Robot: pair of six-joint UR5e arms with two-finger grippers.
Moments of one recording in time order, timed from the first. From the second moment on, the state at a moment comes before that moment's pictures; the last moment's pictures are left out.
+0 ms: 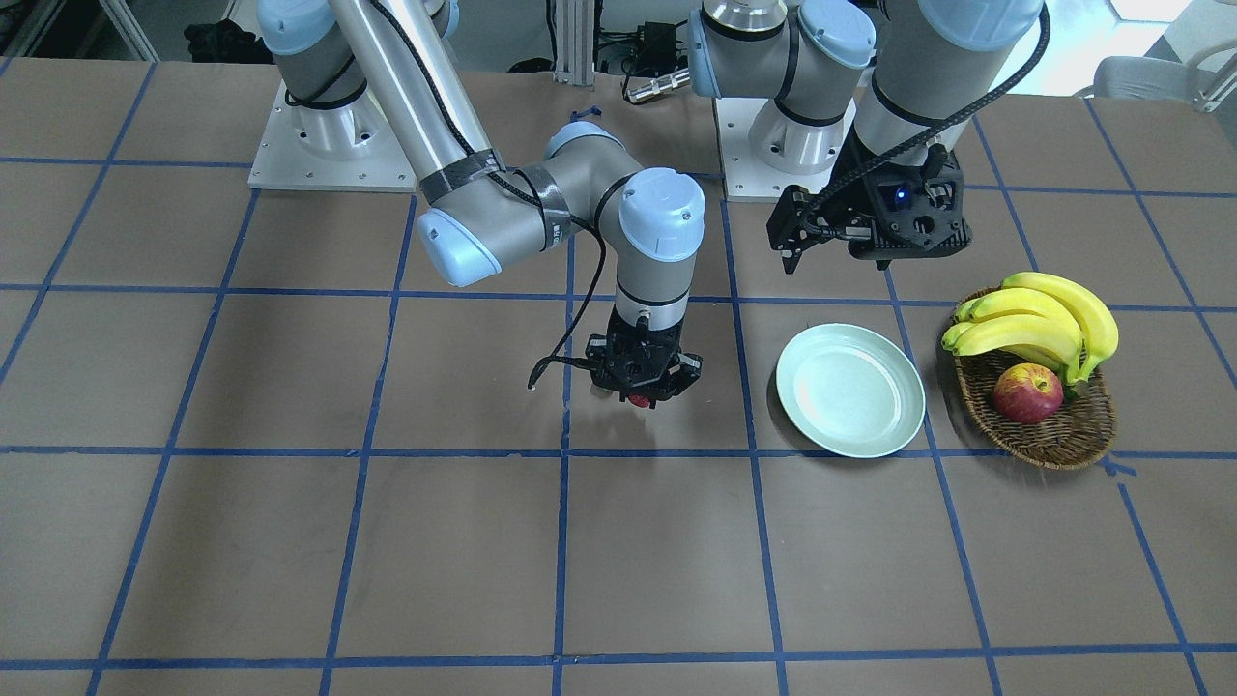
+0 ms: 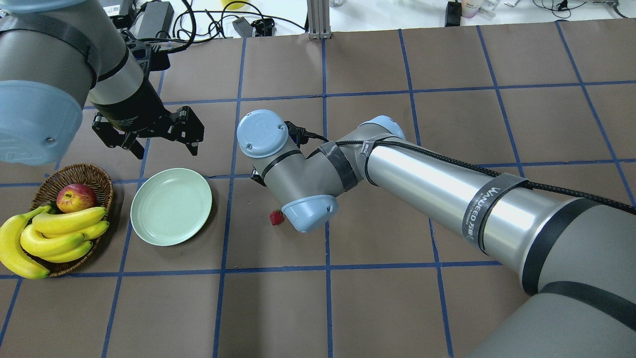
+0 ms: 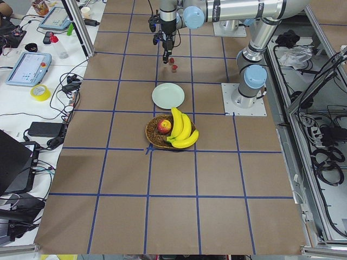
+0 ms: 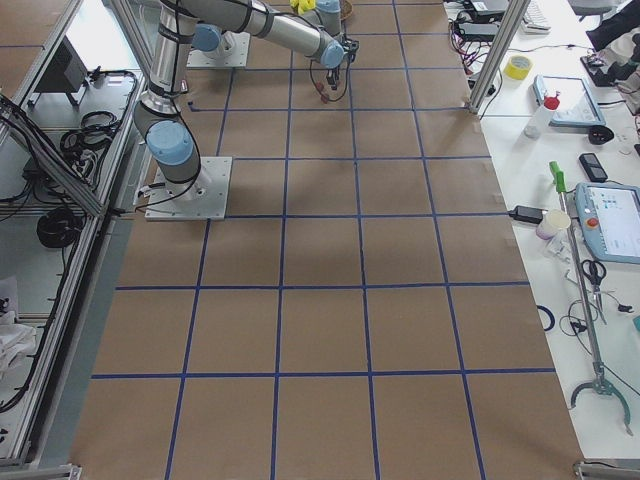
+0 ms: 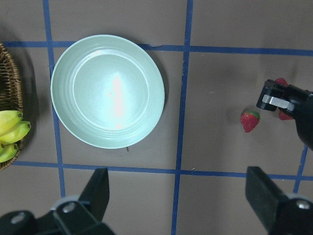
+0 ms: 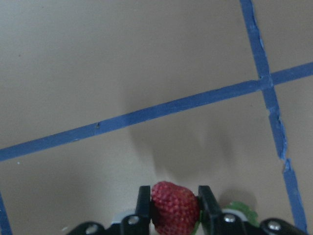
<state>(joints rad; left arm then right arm) -1.55 -1.53 -1.72 -1.49 1.61 -0.04 2.15 -1.03 1.67 -2.32 -1.63 0.85</state>
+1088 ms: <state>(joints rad) -1.55 -1.53 -1.72 -1.50 1.61 -0.04 1.70 -1.38 1.63 -1.96 -1.63 0.23</state>
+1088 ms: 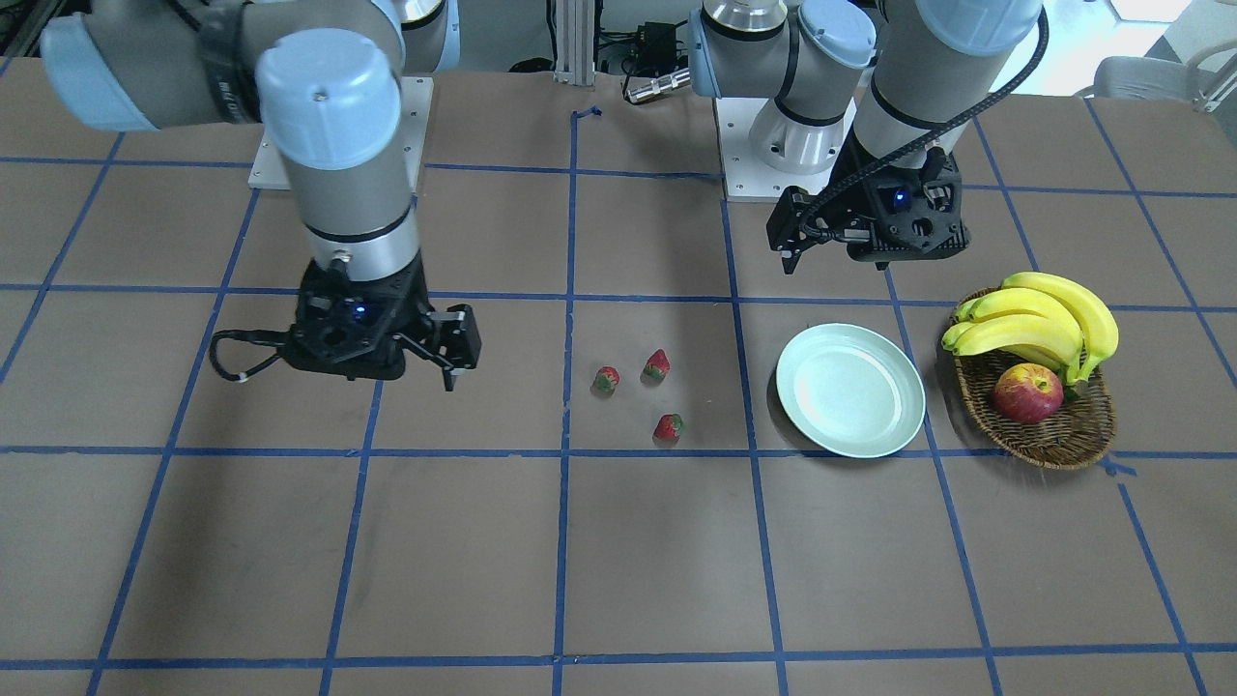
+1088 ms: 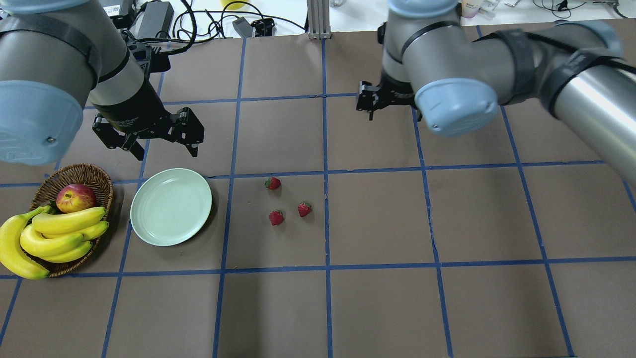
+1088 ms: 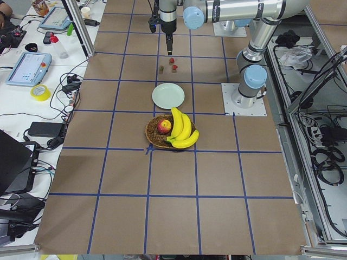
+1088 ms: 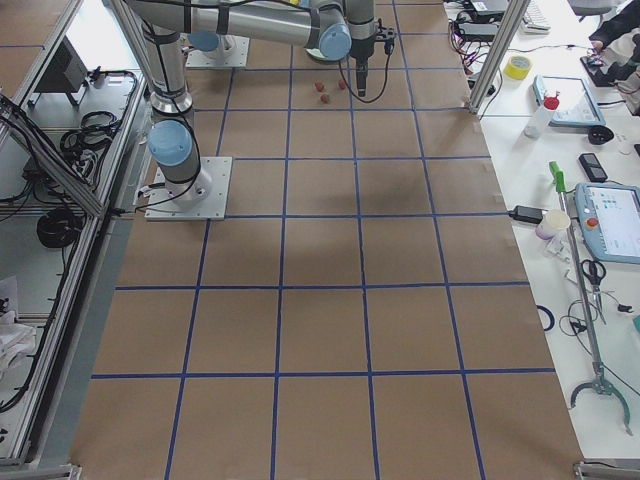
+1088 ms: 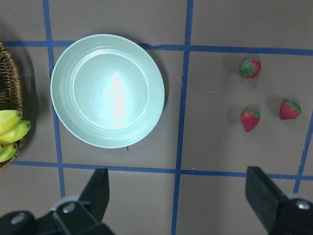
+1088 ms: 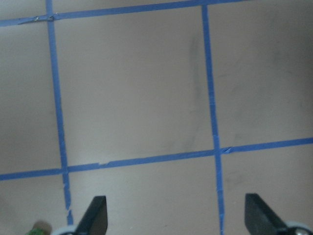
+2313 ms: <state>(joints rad) -1.64 -1.75 -1.86 -1.08 1.48 -0.06 1.57 -1.52 1.42 -1.51 -1.52 -0.08</state>
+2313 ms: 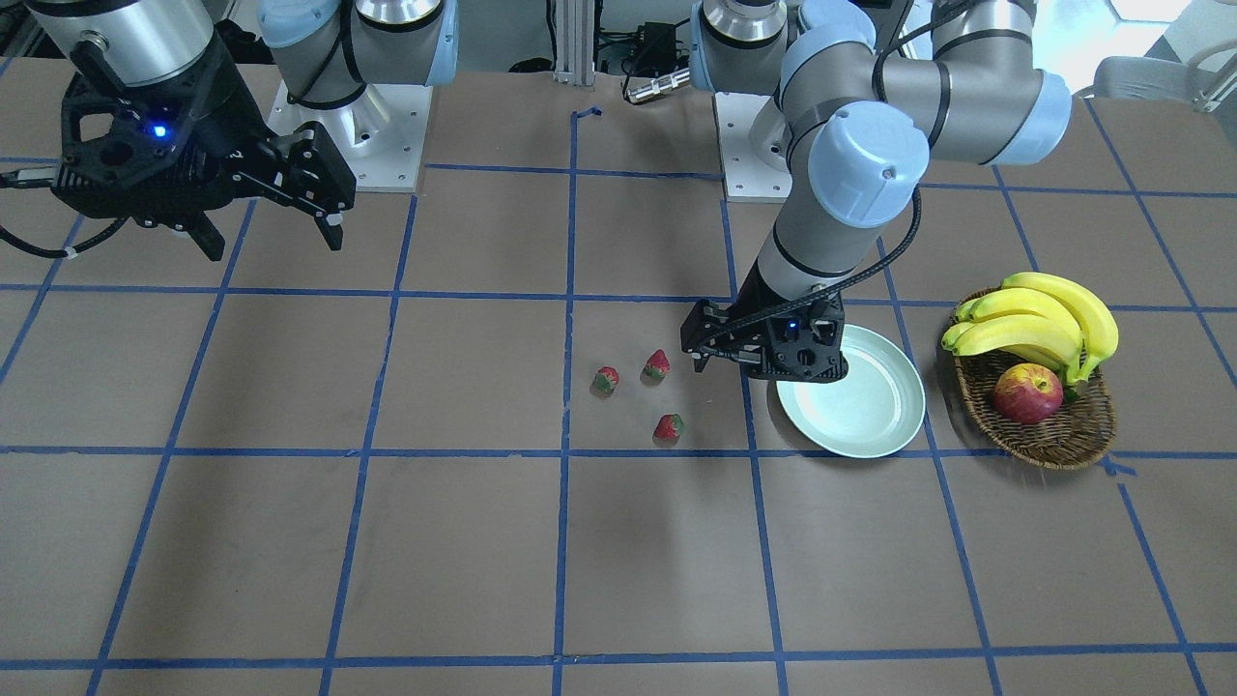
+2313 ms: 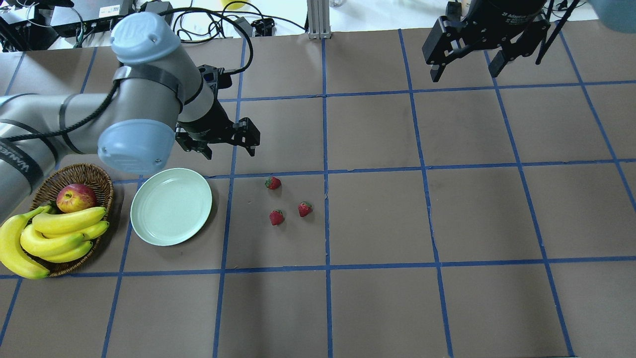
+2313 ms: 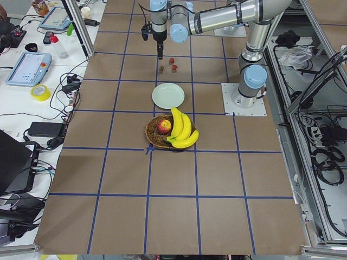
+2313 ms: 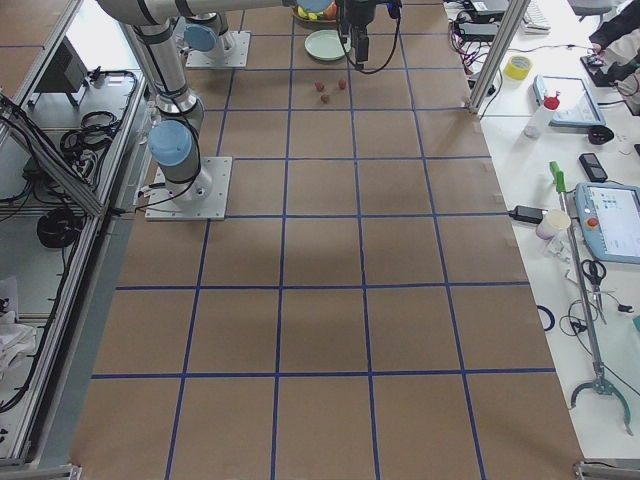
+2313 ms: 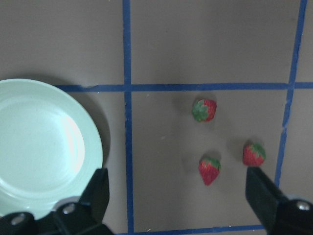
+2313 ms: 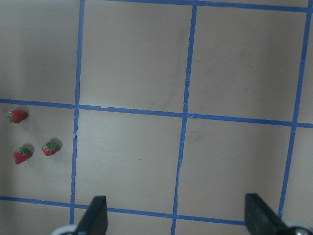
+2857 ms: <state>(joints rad) -1.69 -1.84 -1.92 -0.92 1.48 -0.06 1.55 -1.52 1.45 -1.59 -1.57 -0.07</state>
